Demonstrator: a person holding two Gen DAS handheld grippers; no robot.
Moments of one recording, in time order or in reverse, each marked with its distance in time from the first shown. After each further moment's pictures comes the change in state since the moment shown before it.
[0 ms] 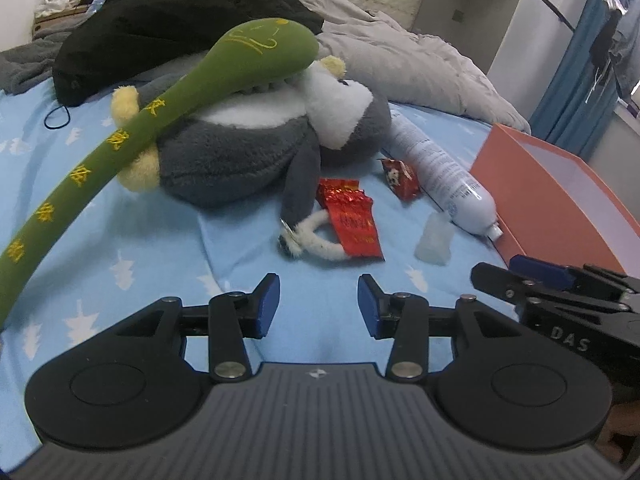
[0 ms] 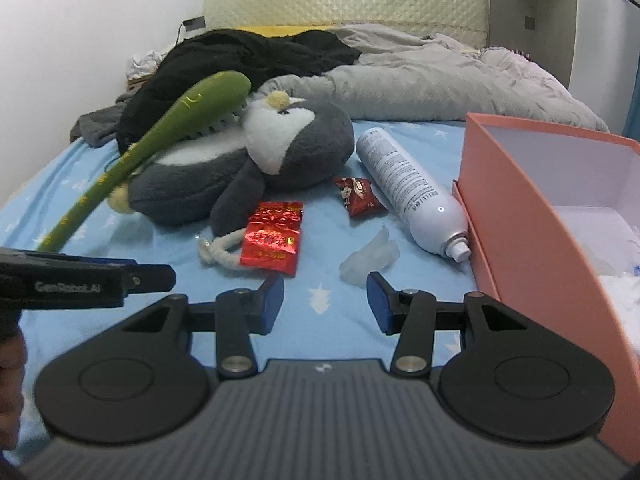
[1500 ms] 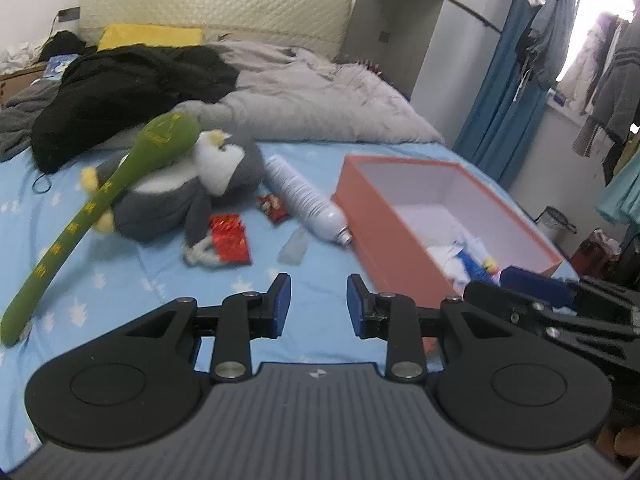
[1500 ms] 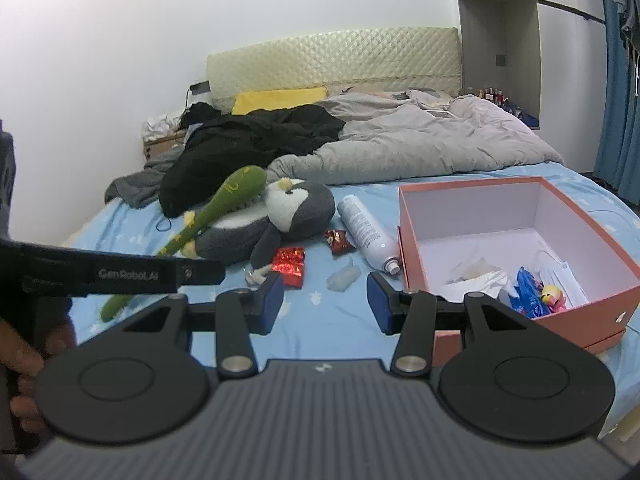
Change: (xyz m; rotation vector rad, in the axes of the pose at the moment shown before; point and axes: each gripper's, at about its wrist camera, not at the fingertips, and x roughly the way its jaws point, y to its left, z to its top) left arm -0.182 -0.116 -0.020 0.122 -0.076 -0.112; right arm -0.219 -0.023 -0.009 0.060 -0.150 0.013
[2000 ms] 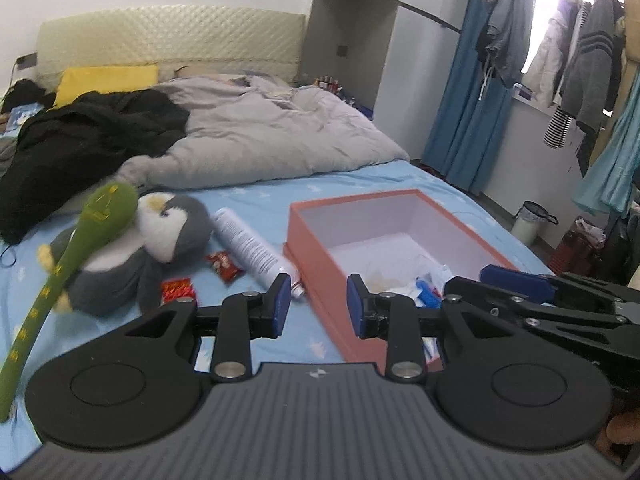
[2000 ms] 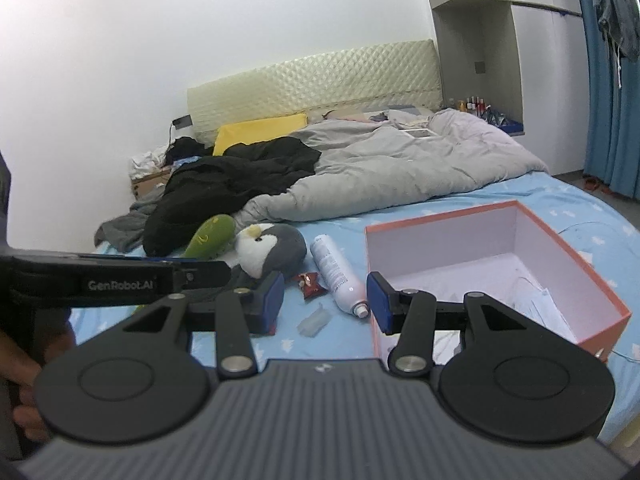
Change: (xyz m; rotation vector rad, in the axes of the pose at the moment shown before) left arm 0.011 -0.061 0.059 0.111 -0.058 -0.063; right arm -0.004 -0.053 0.042 0.067 -0.068 -0.020
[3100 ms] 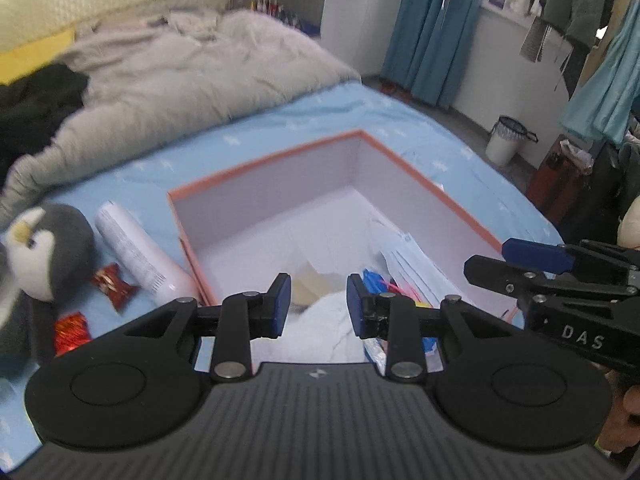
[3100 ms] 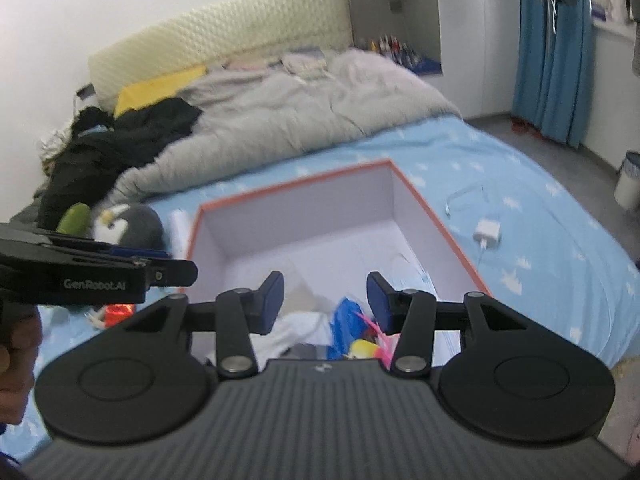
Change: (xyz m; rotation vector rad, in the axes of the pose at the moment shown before) left arm 0.206 -0.108 0.071 0.141 0.250 -0.090; right arm 0.063 -0.156 0.035 0.098 0.178 -0.198
